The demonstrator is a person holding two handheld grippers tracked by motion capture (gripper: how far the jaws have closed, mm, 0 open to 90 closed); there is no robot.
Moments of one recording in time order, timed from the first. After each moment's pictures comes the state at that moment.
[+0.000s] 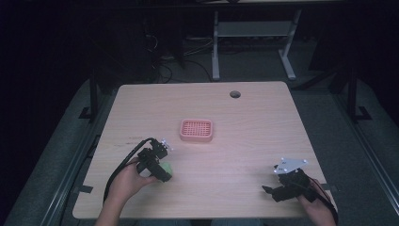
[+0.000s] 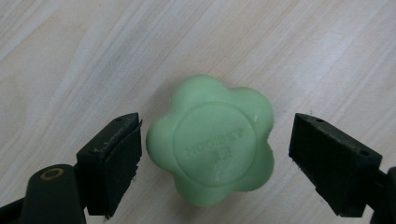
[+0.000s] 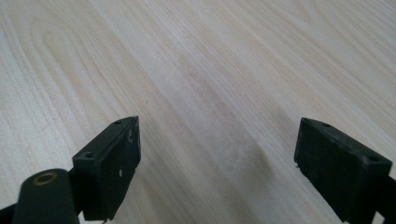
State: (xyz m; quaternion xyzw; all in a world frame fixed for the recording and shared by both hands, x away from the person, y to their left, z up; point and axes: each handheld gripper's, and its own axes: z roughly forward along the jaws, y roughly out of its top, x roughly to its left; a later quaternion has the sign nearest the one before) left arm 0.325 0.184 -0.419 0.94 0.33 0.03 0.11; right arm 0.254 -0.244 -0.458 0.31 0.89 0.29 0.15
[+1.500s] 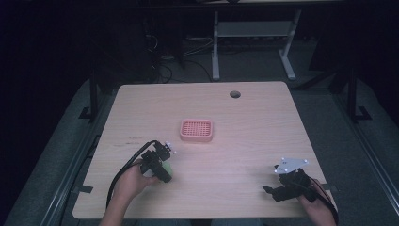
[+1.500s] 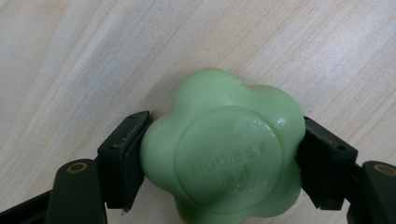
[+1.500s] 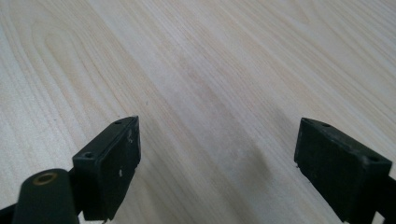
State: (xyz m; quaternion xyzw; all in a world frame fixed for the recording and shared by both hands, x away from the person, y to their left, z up) left arm 0.331 0.180 -0.438 0.94 0.33 0.02 0.08; right arm 0.254 -0.245 -0.457 0.31 0.89 0.30 0.15
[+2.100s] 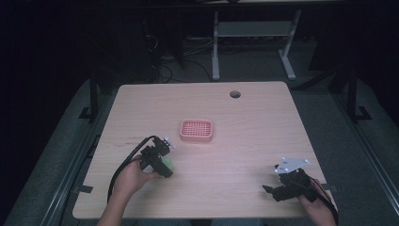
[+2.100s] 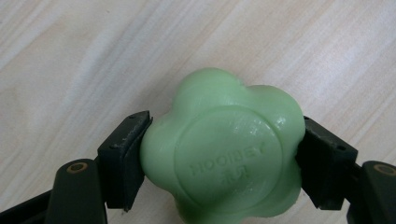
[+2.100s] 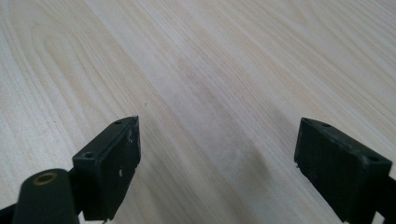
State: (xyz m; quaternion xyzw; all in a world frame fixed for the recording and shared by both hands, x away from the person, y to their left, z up) left arm 0.340 0.181 -0.427 0.93 0.35 0.02 0.11; right arm 0.254 -0.246 -0.456 0.31 0.89 0.30 0.15
